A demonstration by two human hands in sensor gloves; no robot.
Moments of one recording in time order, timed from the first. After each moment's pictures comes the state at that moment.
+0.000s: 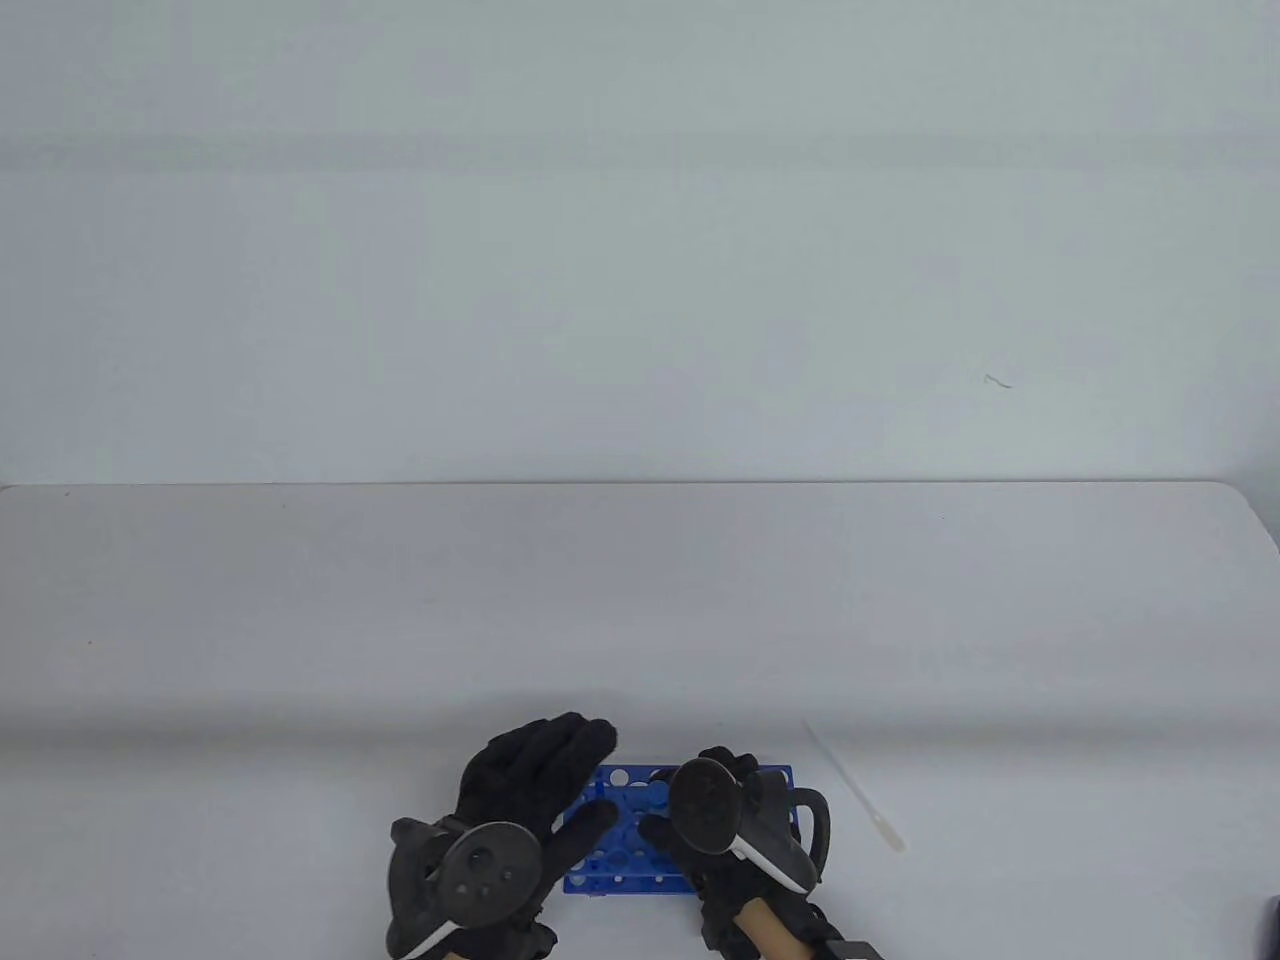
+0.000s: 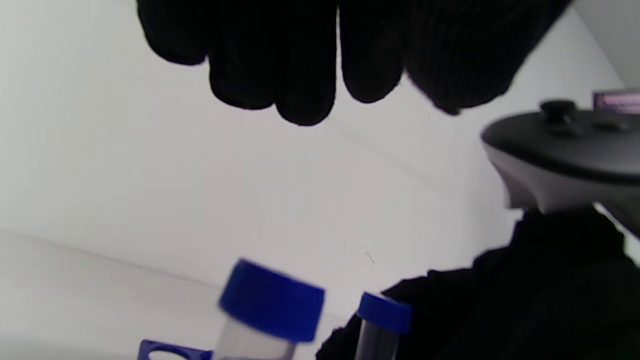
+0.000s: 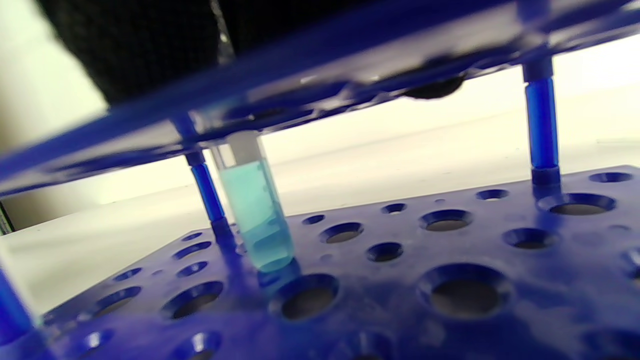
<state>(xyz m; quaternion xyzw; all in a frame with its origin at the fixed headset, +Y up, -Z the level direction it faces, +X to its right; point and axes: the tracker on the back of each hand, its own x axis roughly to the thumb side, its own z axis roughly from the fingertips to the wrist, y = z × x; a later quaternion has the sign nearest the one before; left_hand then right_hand) -0.130 -0.663 -0.287 0.18 -0.21 0.15 0.95 0.056 -0.736 -0.336 0.10 -0.02 0.98 0.15</state>
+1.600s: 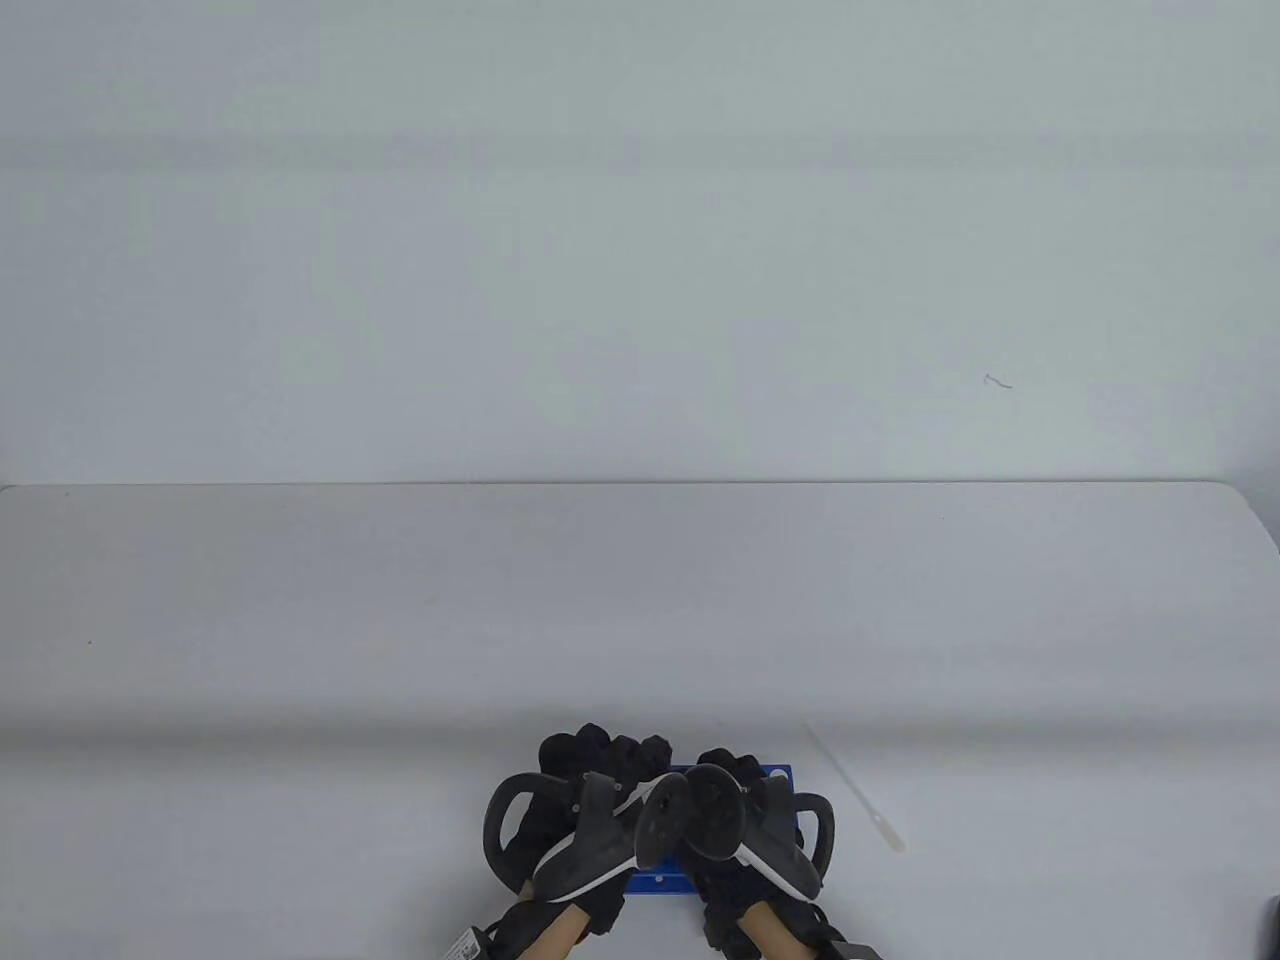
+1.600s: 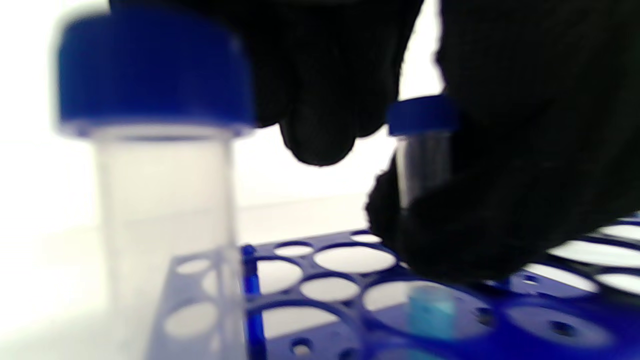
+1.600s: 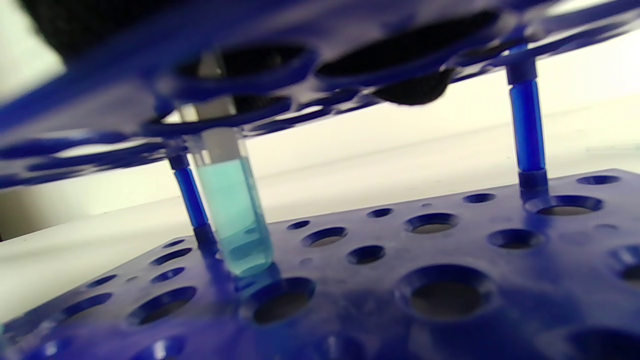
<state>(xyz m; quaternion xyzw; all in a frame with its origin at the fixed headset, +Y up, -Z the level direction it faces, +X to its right) -0.062 -0.682 -0.319 0.06 -0.15 -0.03 0.99 0.059 -0.738 -0.334 0.09 -0.05 0.98 0.15</state>
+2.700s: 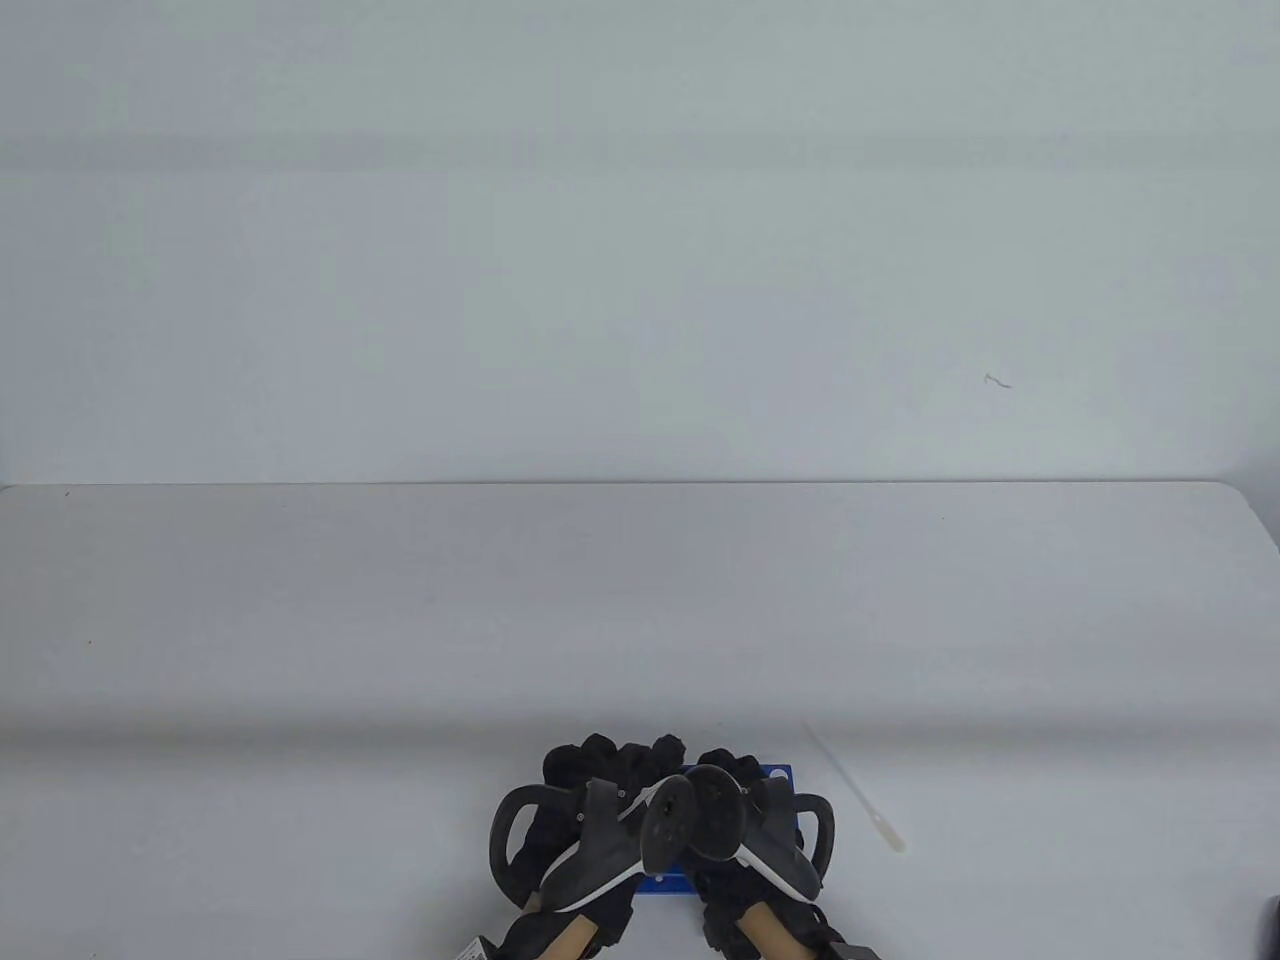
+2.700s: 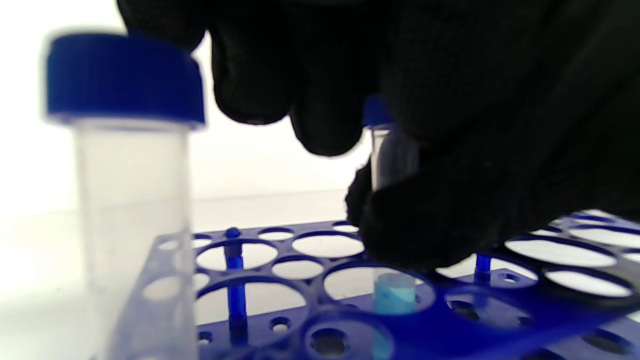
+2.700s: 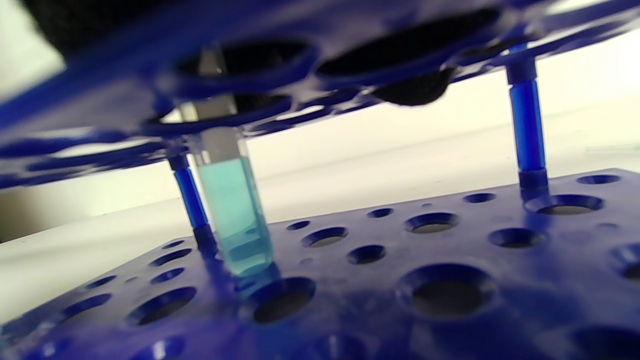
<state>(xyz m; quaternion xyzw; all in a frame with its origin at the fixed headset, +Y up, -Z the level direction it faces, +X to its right) -0.058 -0.684 -0.314 0.05 -0.13 -0.02 0.99 0.060 -0.738 -0.333 0.09 -0.05 0.98 0.15</state>
